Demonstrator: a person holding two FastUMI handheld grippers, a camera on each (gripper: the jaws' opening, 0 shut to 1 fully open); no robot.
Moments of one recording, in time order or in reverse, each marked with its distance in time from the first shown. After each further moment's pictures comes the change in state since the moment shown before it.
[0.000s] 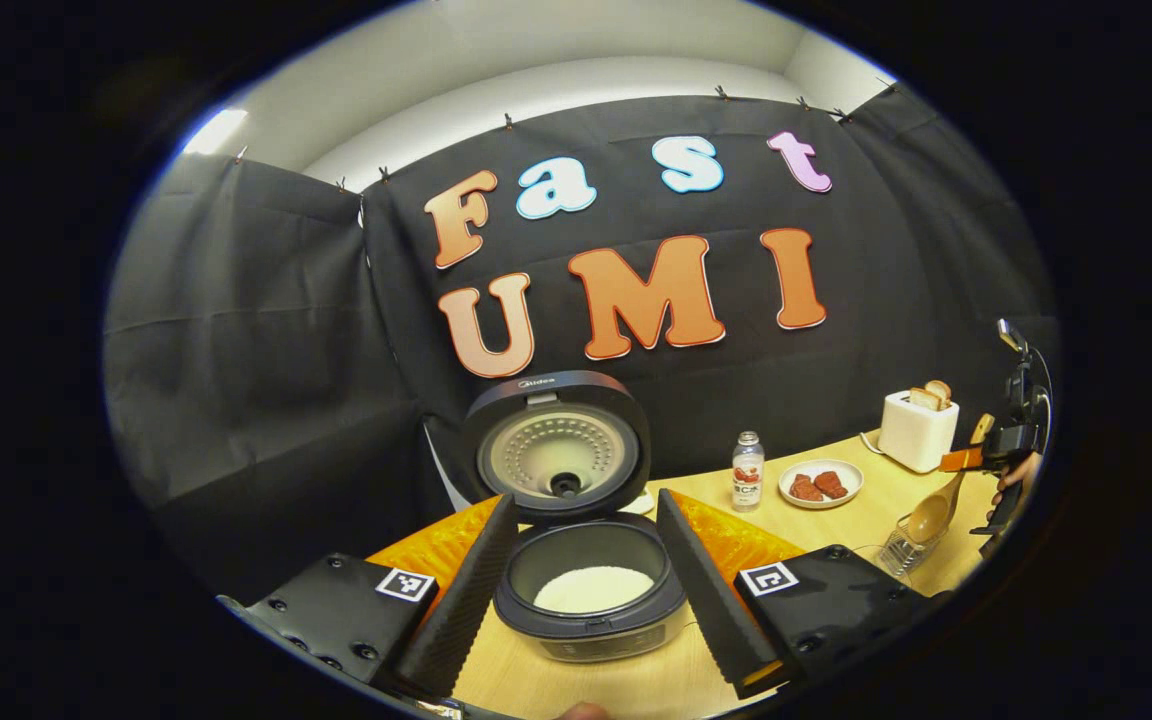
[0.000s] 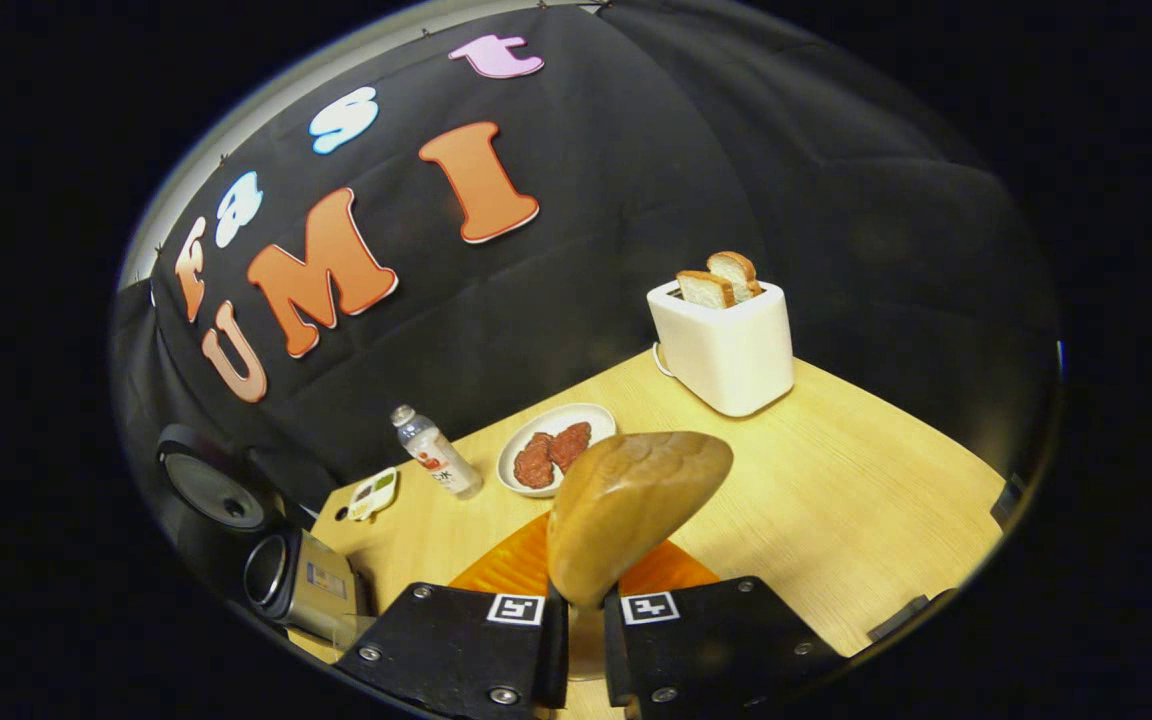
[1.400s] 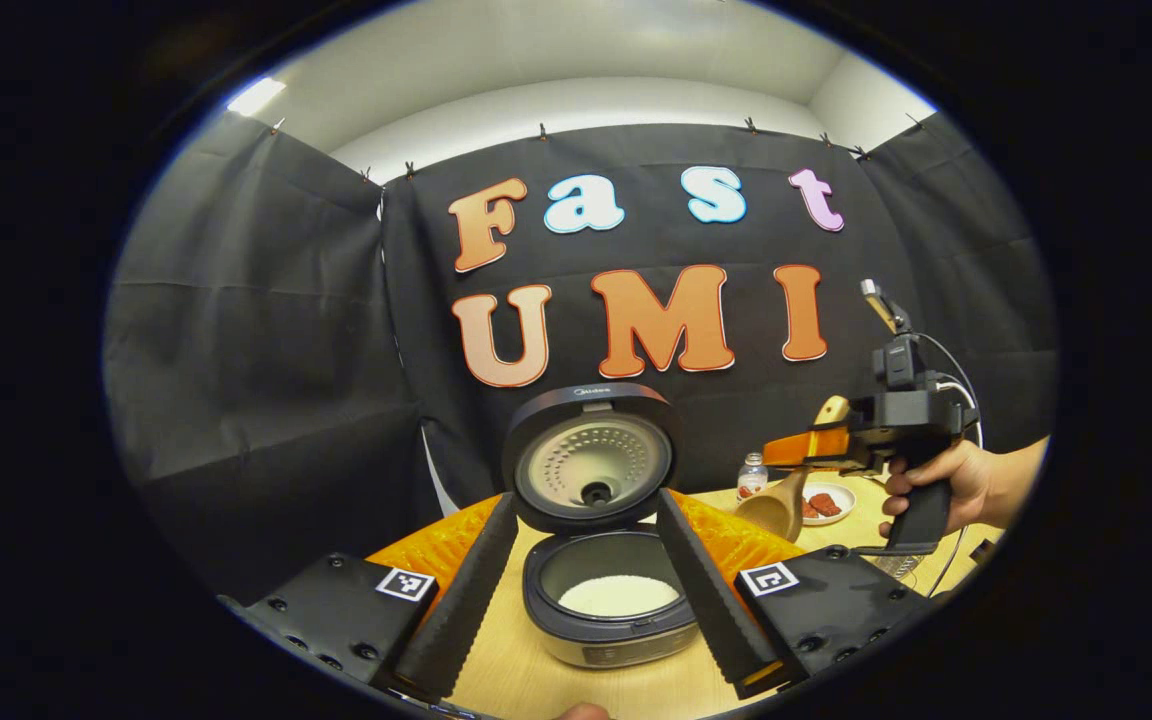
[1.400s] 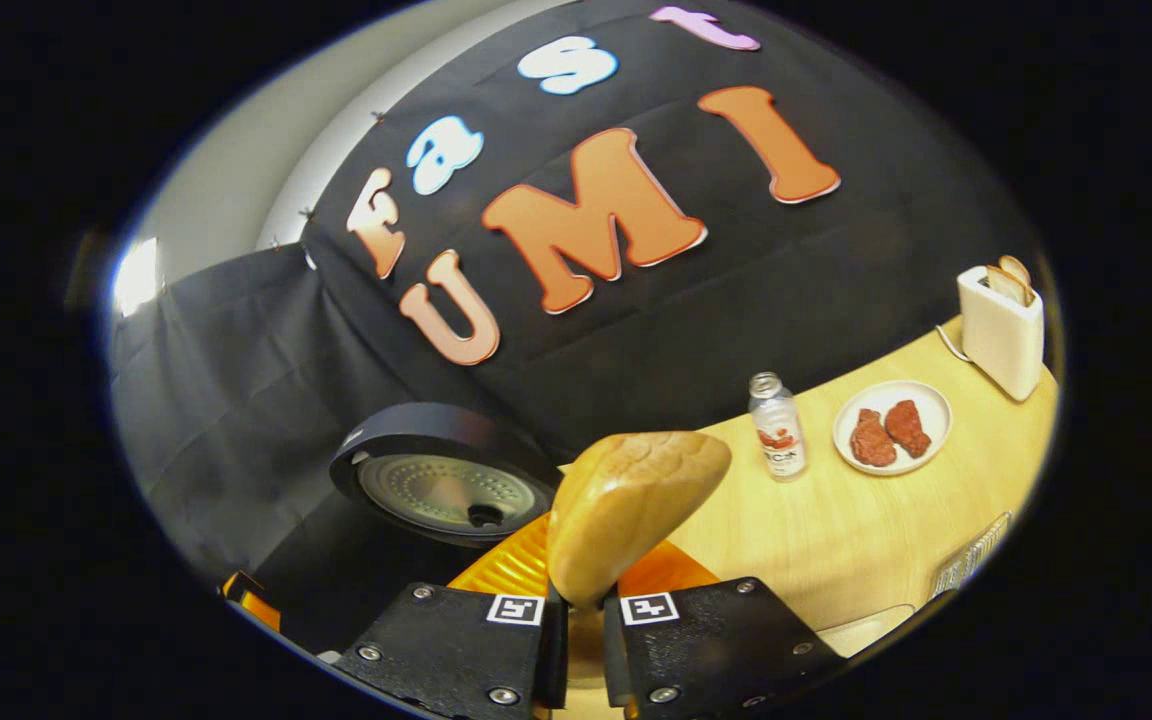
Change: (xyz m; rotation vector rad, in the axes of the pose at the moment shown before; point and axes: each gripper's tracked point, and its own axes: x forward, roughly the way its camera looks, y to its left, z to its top) left arm -0.015 0.040 -0.009 -0.079 -0.062 -0.091; right arm -0.054 0.335 -0.009 -0.002 0.044 0.513
